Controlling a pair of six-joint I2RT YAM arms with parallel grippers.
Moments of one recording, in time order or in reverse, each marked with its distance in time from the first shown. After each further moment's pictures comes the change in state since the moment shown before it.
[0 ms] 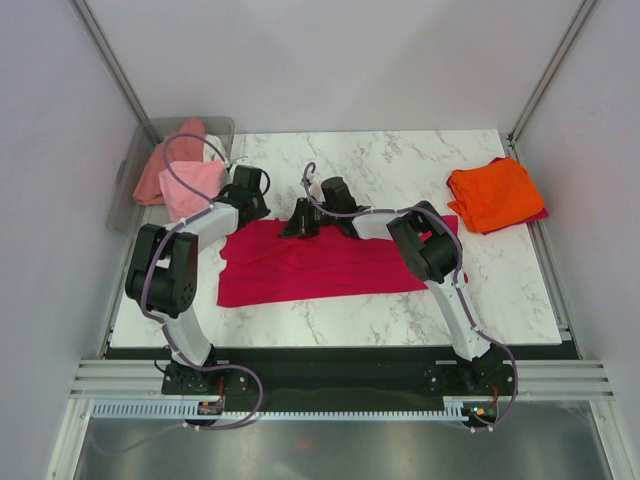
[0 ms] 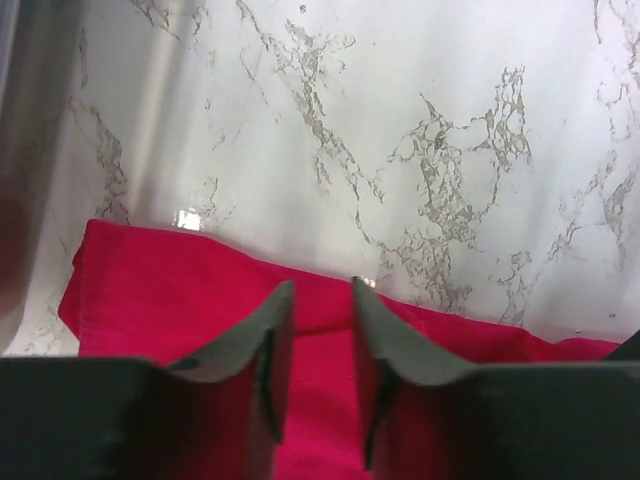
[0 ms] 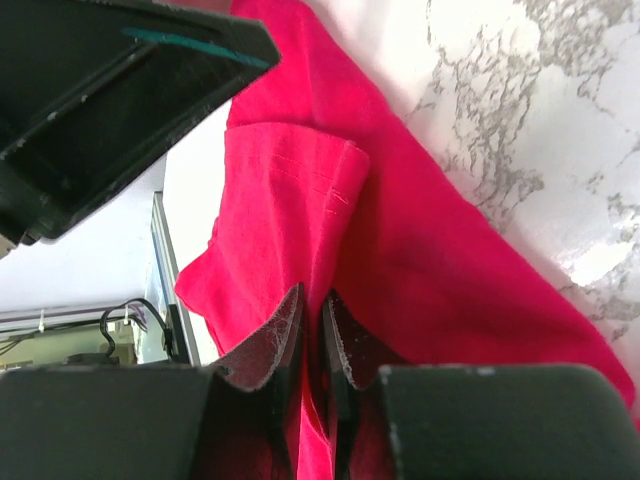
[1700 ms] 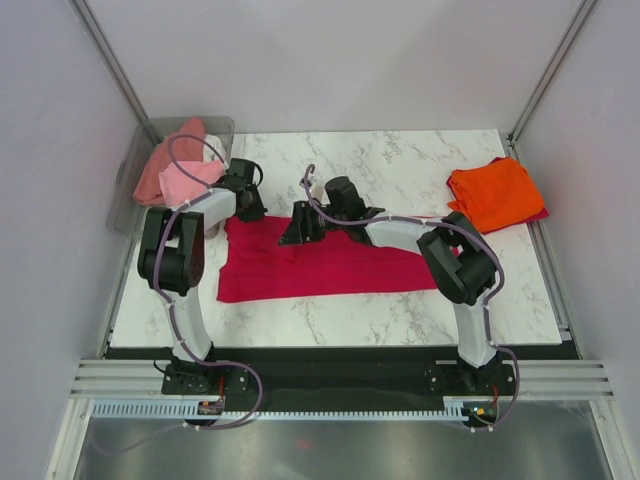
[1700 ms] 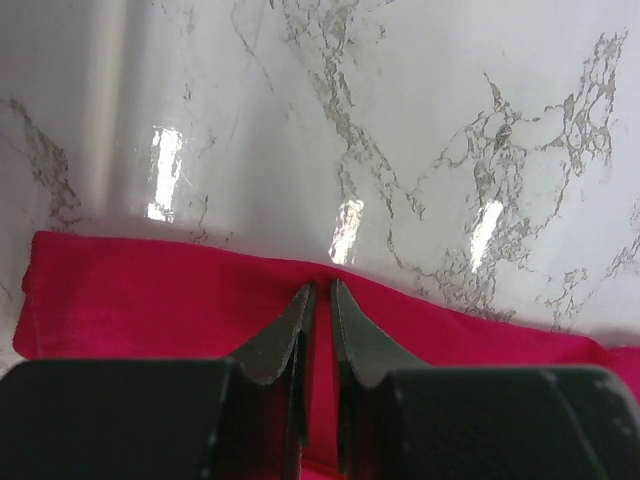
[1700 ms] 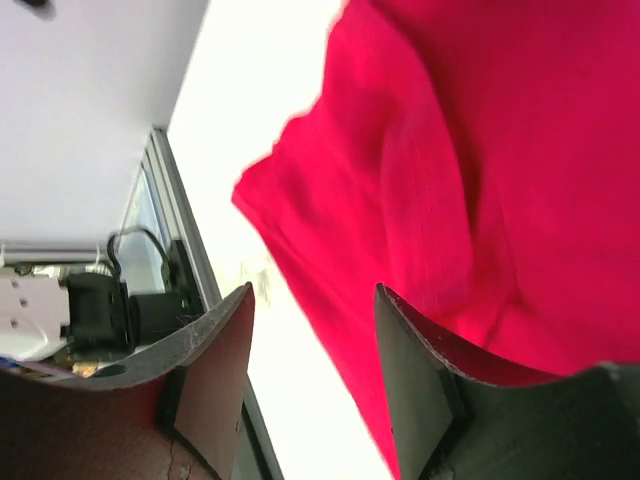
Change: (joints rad) left arm 0.080 0.187 0.177 -0.175 0.174 0.009; right arm 0.058 -0.369 -0.280 -0.132 0.059 -0.165
